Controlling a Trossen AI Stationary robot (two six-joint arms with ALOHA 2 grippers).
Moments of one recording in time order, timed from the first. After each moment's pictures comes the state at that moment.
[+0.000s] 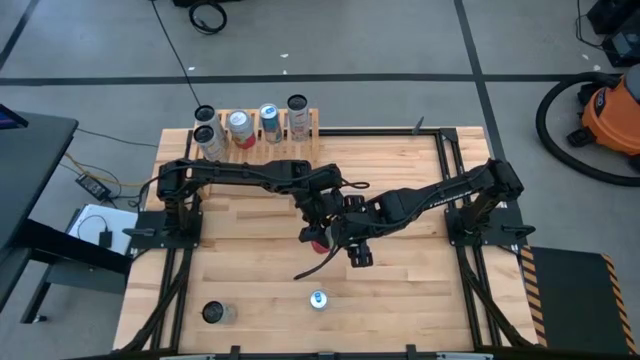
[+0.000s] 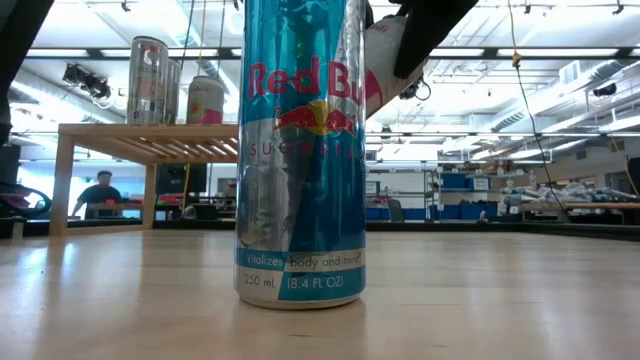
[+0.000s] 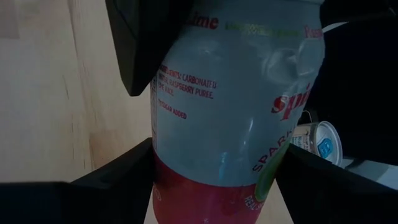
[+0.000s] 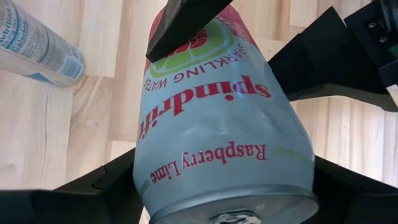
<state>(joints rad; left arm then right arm) 0.06 1.92 1.56 -0.65 0.66 0.01 0.22 1.73 1.52 -0.94 0.21 0.08</state>
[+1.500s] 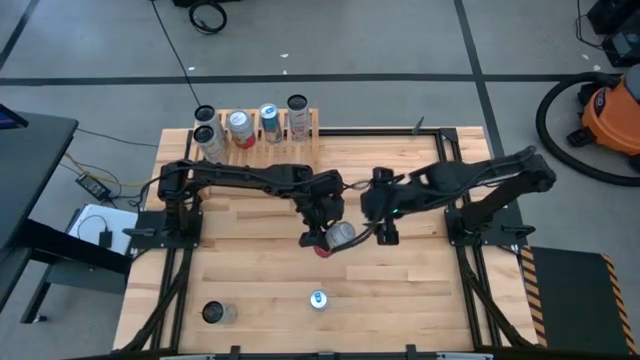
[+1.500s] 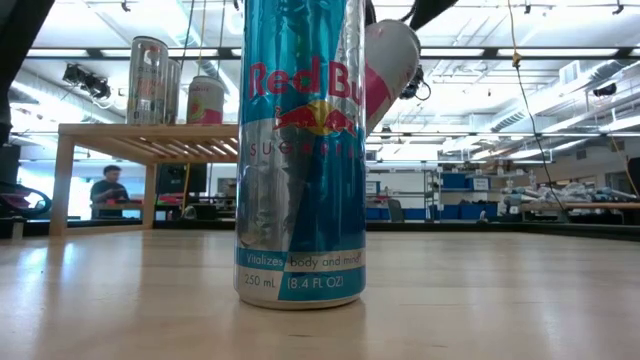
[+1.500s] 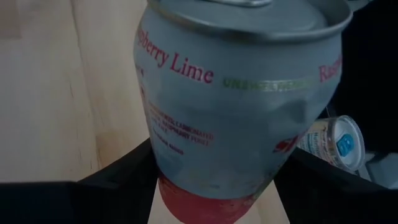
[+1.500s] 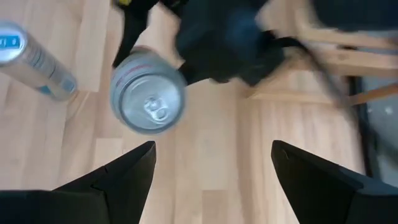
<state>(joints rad) 0.06 1.91 1.56 -0.66 0.58 0.04 0.23 1.44 1.52 -1.08 0.27 0.09</state>
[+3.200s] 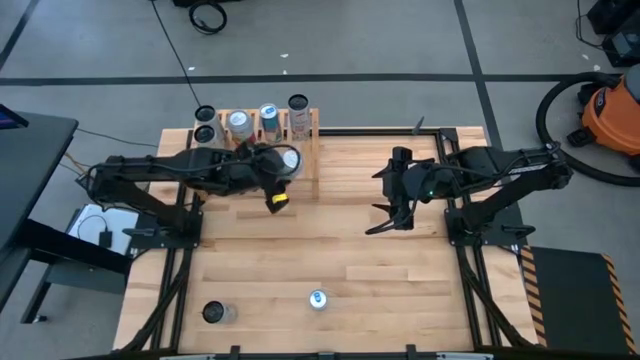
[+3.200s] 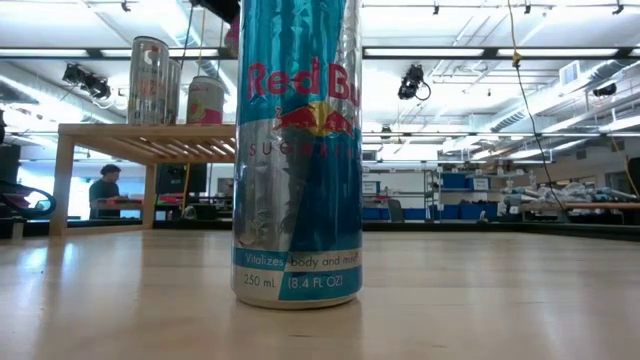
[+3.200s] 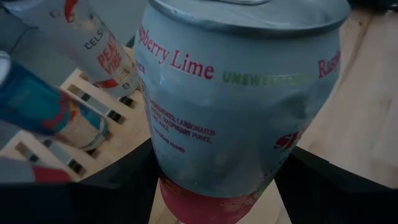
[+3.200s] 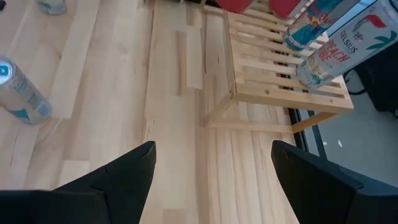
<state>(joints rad) -0.06 1.41 1.56 -1.04 -0.55 -0.39 0.23 1.28 1.52 -1.04 0.39 -0.02</state>
